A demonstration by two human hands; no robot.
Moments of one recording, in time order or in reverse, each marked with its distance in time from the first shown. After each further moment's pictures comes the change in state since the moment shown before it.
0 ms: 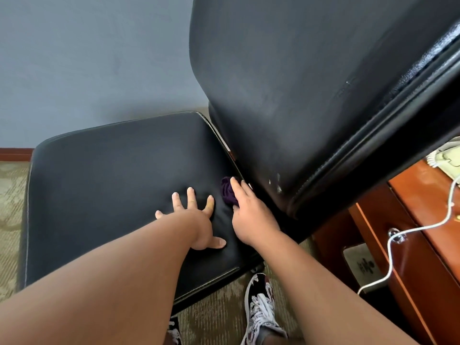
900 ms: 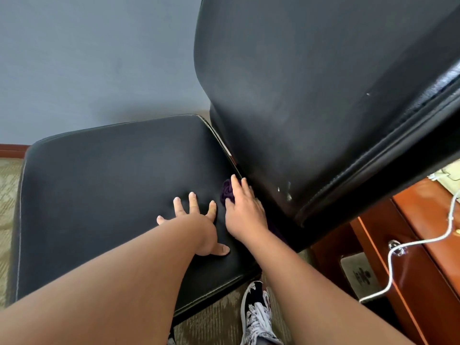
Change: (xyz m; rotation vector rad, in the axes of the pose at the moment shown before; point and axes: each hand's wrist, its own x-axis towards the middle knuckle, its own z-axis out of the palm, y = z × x) left_hand 0.008 -0.001 -0.002 -0.044 -0.016 0.002; right_hand 0.032 -0.013 0.014 -0.016 0.061 0.090
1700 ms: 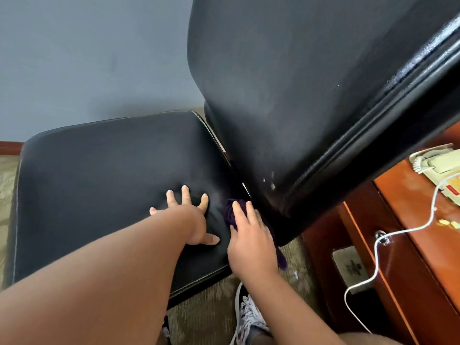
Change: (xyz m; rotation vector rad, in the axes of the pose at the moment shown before) left_hand -0.006 -0.001 -0.001 0.020 0.032 -0.007; right_hand -0.090 0.024 0.002 -0.139 0.099 -0.008
